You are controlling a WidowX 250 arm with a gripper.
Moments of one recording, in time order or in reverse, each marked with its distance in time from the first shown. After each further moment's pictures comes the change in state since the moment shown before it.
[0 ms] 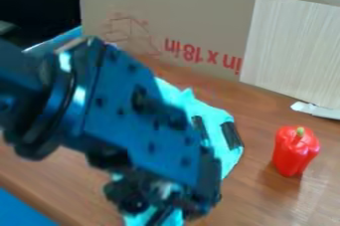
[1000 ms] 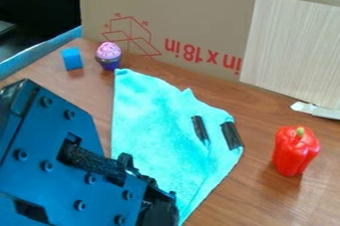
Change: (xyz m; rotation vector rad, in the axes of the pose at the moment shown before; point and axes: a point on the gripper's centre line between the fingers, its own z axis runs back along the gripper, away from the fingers) arm -0.030 0.016 0.000 -0.093 0.031 -0.137
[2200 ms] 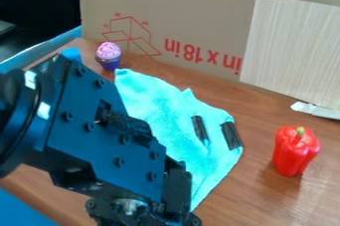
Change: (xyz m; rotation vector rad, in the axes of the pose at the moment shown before) arm 0.013 0.001 -0.009 0.061 0.053 0.035
